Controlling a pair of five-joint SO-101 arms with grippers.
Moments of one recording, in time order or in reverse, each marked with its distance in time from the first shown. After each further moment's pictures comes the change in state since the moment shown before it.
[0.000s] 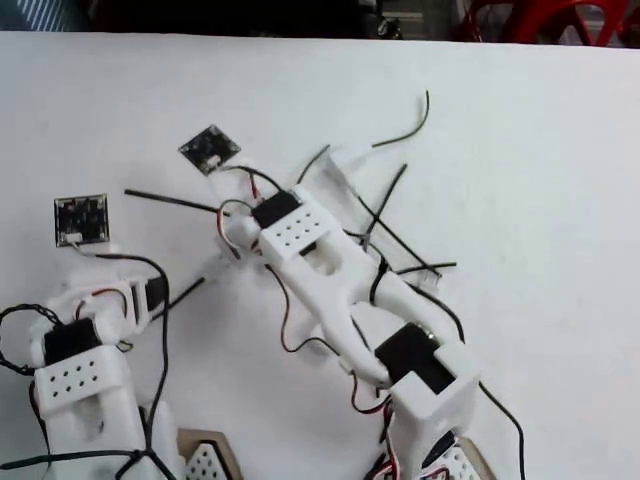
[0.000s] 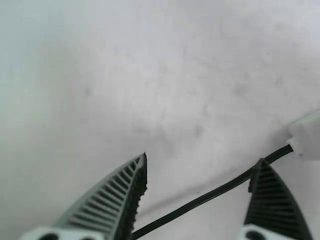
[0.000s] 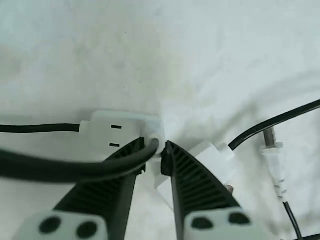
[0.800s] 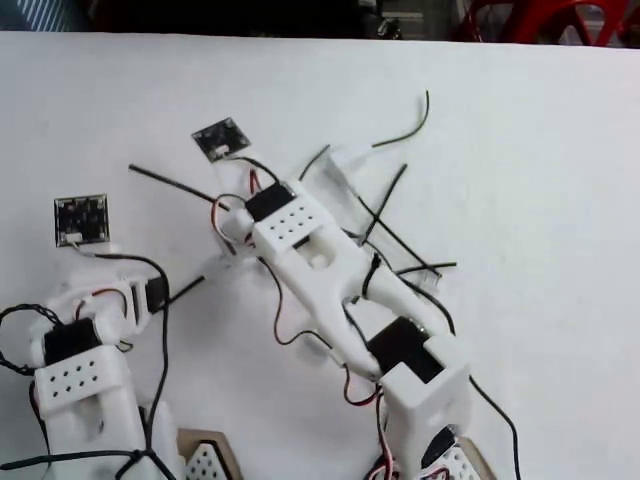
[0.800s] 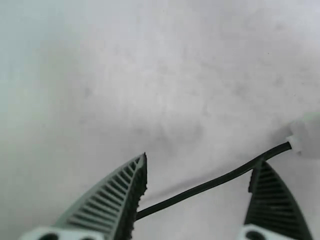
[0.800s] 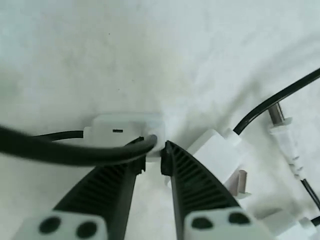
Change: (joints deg) left arm 0.0 0.0 0.0 0.0 0.0; right arm -0.4 4.0 -4.9 5.8 -9.8
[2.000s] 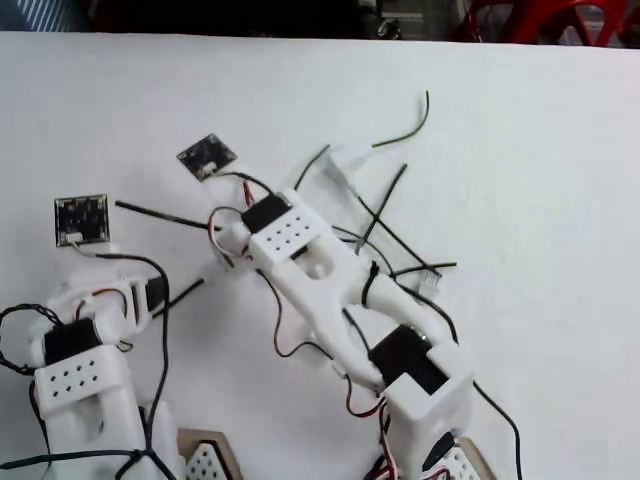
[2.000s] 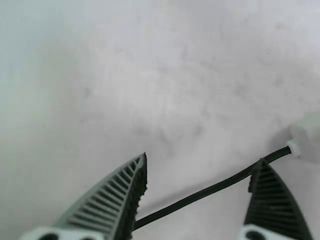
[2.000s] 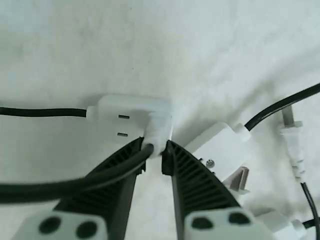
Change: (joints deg) left arm 0.0 0.0 0.0 0.0 0.0; right arm -2.4 1.2 5.0 -0.4 8.3
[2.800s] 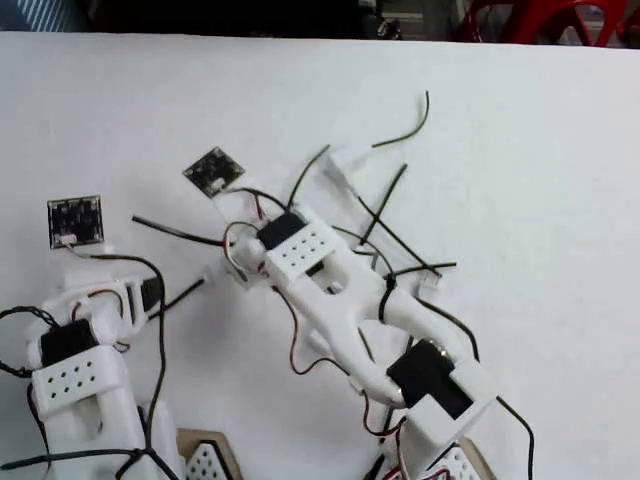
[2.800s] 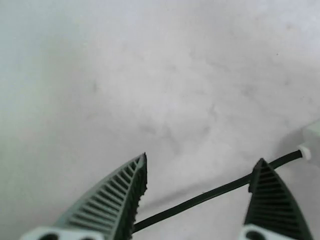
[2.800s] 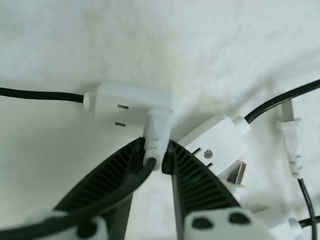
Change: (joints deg) left arm -1.6 0.0 0.0 0.0 0.0; right arm 0.3 -7.2 13.1 -7.3 2.9
